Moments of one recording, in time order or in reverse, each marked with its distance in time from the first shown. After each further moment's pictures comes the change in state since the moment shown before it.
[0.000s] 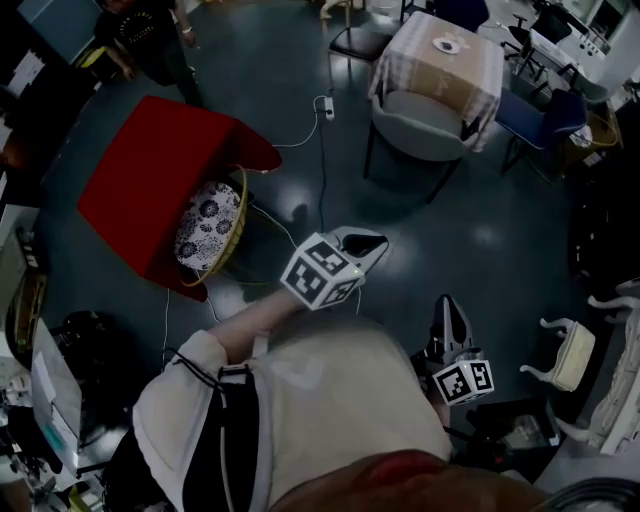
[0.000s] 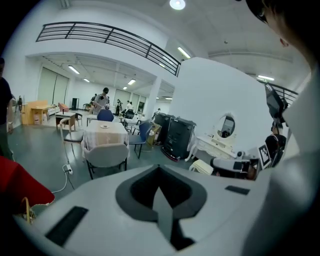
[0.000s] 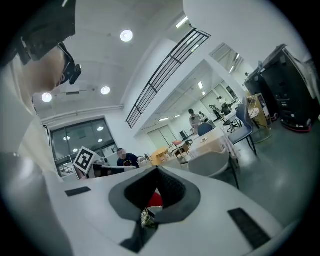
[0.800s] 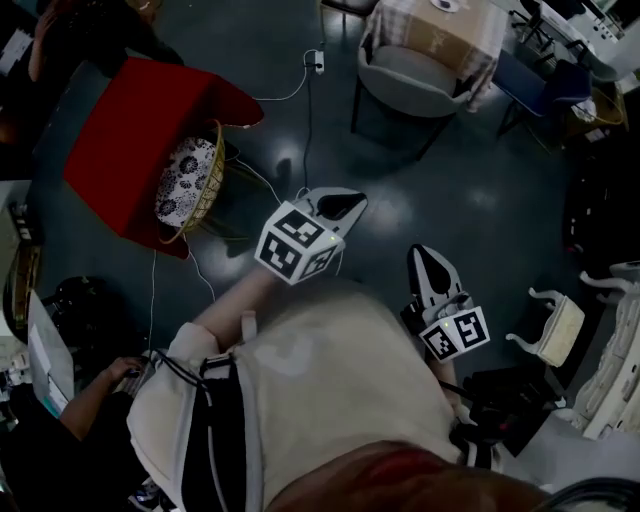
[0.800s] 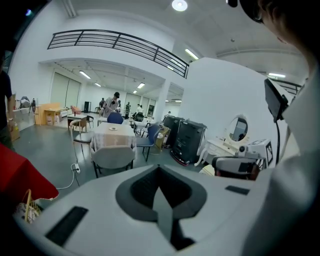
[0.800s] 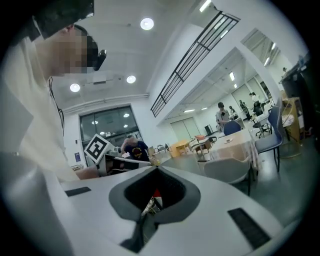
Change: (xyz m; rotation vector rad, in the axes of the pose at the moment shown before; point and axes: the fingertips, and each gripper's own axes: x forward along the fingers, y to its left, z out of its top) left arm 0.014 -0.012 -0.001 -0.044 -0.040 0.124; right arm 0.019 0.011 0.005 -0.197 0.131 0.281
